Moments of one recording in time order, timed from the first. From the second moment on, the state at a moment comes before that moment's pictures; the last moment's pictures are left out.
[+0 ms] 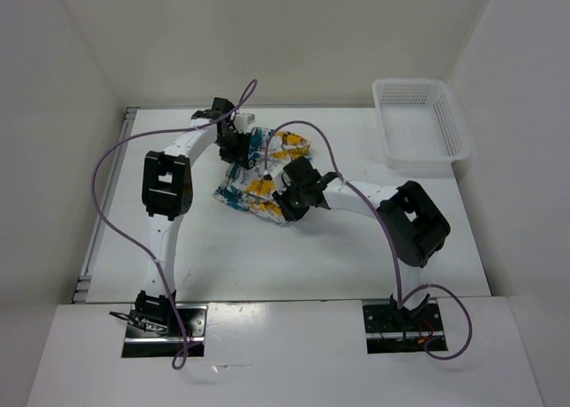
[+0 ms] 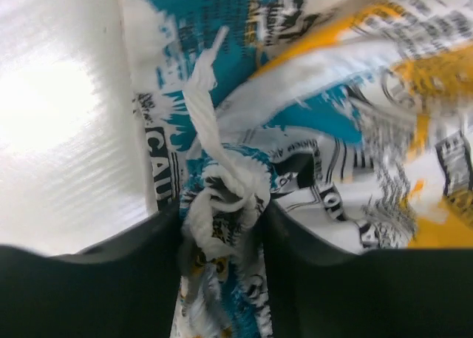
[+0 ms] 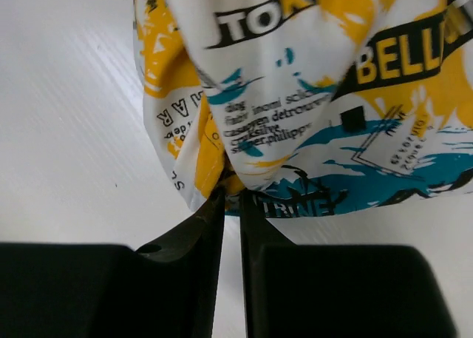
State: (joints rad) left arm -0.19 2.40 2.07 -0.84 0.34 0.07; right arm 0.68 1.83 1.16 -0.30 -0.24 -0.11
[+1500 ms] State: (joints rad) left arm -0.18 2.24 1.84 -0.71 0.34 0.07; right arm 0.70 1.95 1.61 -0.23 -0.17 -0.21
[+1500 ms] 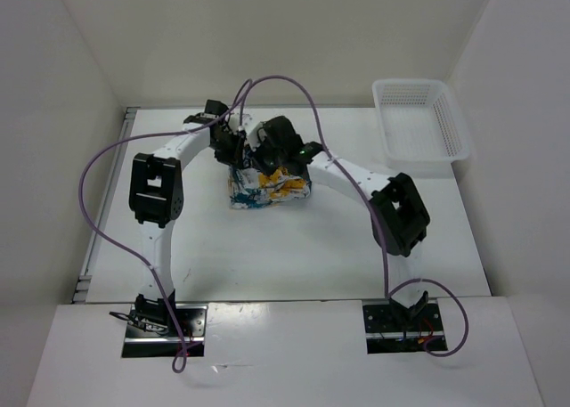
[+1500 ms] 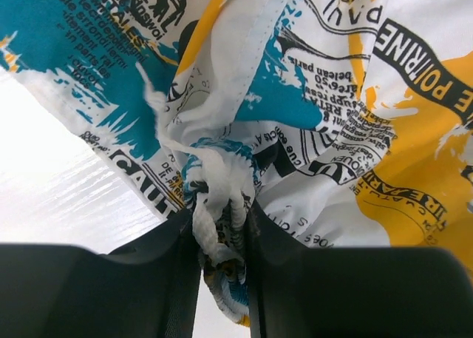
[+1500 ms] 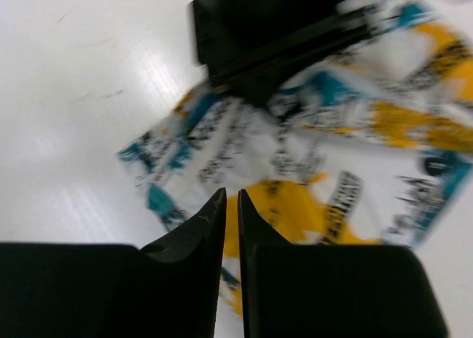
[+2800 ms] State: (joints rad) left arm -0.12 2.26 2.15 -0.77 0.27 0.07; right arm 0.80 1.89 1.61 -0.27 -0.37 -0.12
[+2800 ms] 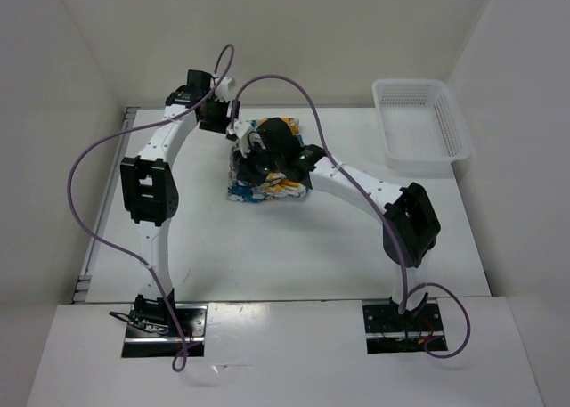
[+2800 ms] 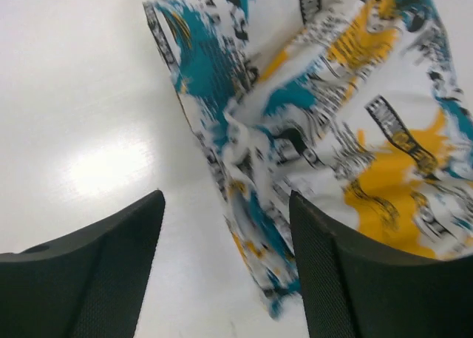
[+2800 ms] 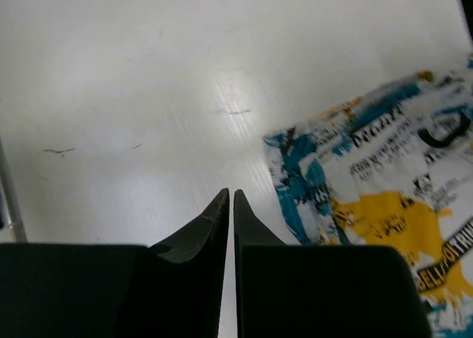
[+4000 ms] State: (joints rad) left arm -0.27 2.14 1.62 -0.62 0.35 0.07; right arm 0.63 2.00 1.27 -0.08 -0.09 -0.11
